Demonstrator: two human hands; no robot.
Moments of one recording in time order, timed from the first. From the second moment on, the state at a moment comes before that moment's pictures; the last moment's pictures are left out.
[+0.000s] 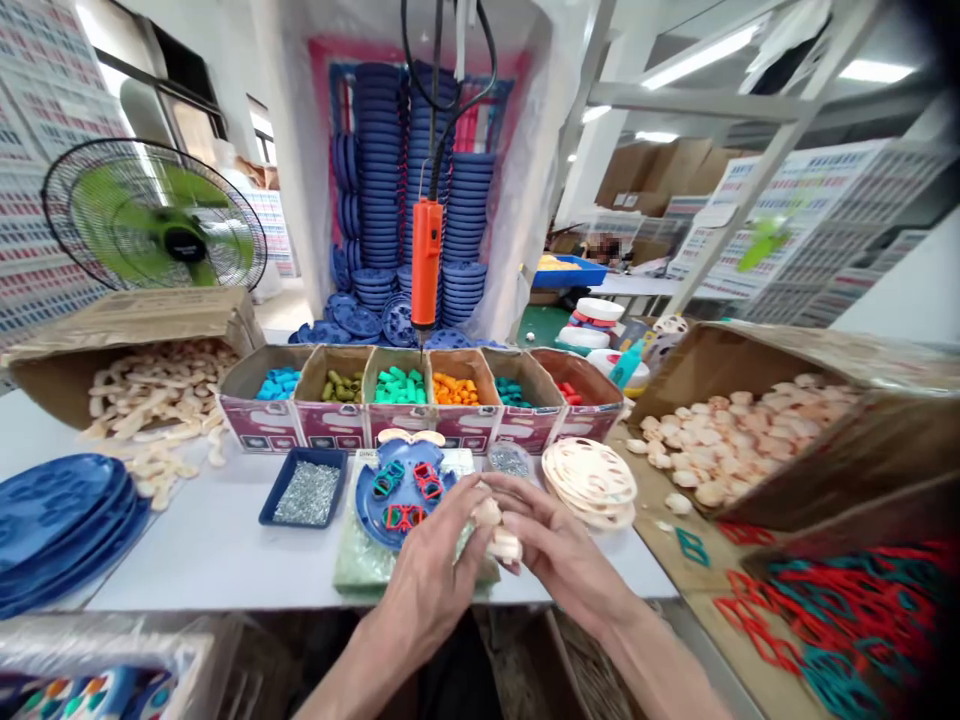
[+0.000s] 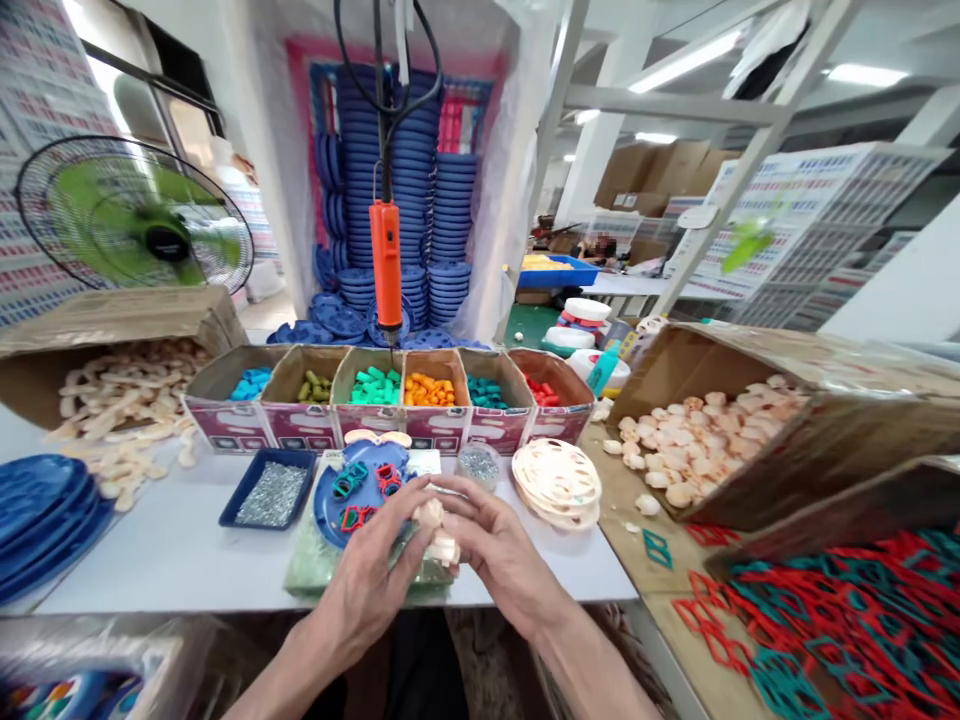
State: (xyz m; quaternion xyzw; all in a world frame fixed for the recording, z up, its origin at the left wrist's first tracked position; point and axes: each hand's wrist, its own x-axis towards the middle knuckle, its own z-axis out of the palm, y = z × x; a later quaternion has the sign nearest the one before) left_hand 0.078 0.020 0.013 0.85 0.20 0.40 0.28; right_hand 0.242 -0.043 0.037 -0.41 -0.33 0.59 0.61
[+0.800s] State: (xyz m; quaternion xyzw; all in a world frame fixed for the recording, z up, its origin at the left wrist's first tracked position) left_hand -0.039 0.095 -0.006 0.72 0.38 0.46 0.37; right_hand 0.259 0.043 0.012 -0.56 -0.72 0.14 0.38
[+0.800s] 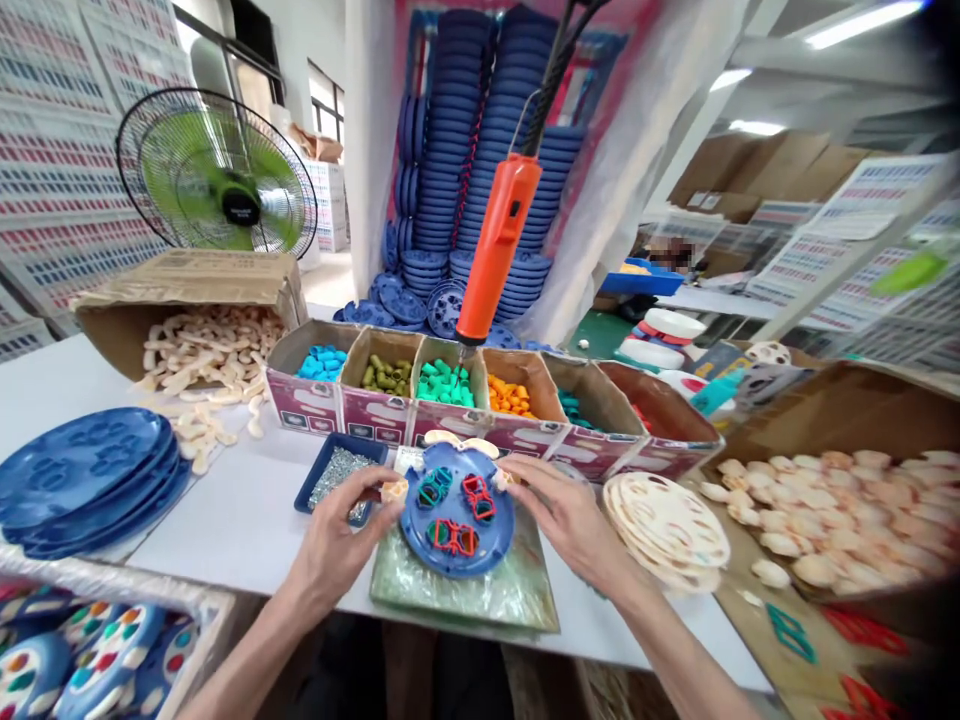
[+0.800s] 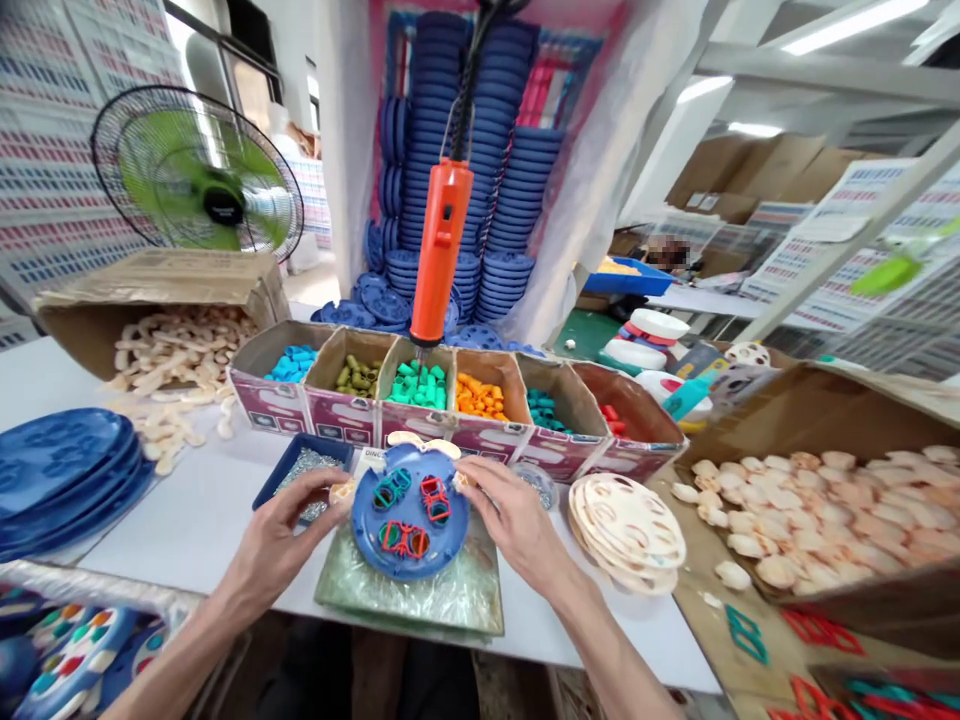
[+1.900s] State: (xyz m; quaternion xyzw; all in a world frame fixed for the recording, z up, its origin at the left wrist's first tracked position) left_hand -0.021 0.142 0.004 0.79 0.34 0.38 0.33; right_hand 0.221 -0.001 -0.012 -0.53 -0.75 -0.09 0.37
